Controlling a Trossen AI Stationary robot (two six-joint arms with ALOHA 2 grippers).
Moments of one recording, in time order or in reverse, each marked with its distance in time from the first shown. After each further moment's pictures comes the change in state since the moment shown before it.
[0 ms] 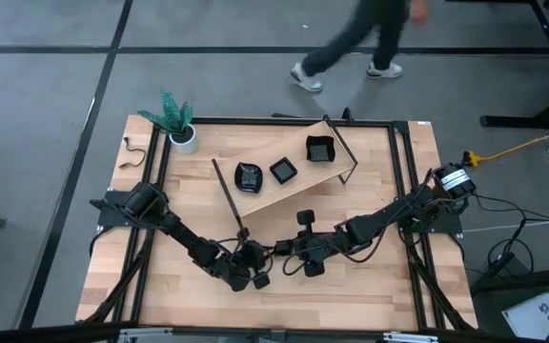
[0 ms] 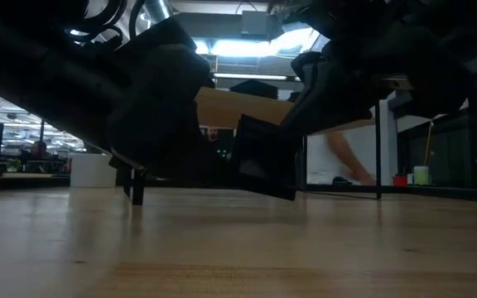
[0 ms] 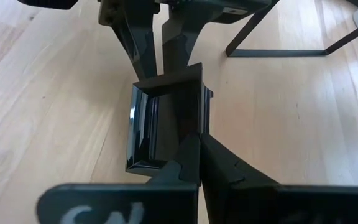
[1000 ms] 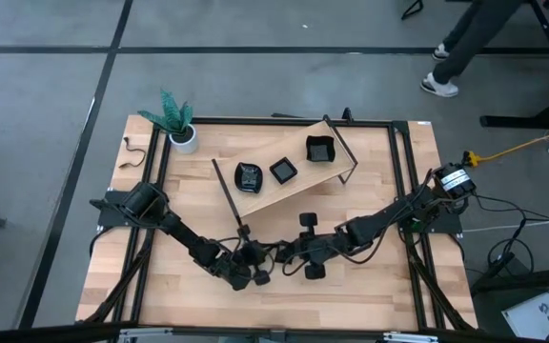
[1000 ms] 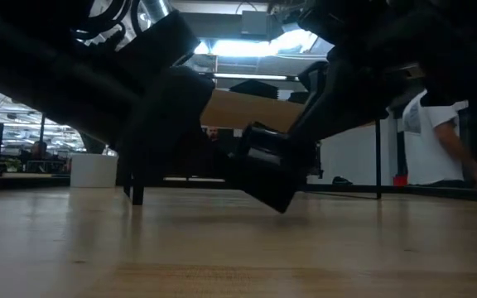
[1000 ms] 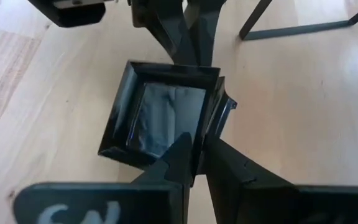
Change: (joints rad) left arm 0.002 0.000 0.001 0.010 -0.072 0.164; right arm 0.000 0.000 0.000 -0.036 -0.036 0.149
